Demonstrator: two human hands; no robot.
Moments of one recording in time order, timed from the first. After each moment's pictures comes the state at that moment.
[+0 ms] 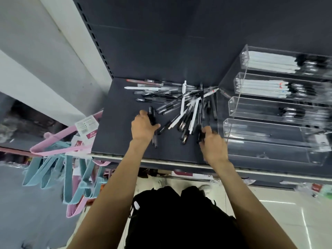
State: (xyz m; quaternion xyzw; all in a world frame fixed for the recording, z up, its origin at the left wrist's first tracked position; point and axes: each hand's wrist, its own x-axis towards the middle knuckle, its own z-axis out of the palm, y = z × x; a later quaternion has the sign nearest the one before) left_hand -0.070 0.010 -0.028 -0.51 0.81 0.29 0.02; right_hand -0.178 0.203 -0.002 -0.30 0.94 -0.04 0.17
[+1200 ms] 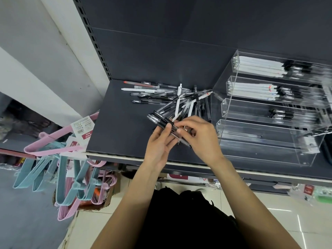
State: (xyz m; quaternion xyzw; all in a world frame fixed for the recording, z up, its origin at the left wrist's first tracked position) left_hand -0.059 0.109 0.039 -0.35 0.26 0.88 -0.21; right_hand -0.162 0.191 0.056 -0.46 0.79 -0.38 0.12
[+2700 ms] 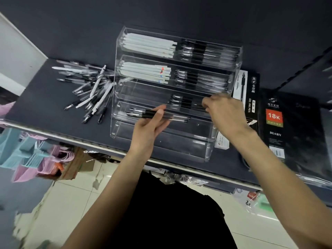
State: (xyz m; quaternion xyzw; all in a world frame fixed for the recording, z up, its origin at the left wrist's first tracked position) left_hand -0.283 0.344 0.066 -0.42 0.38 0.78 -0.28; right_hand -0.475 0.425 0.070 -0.57 0.82 -0.02 -0.02
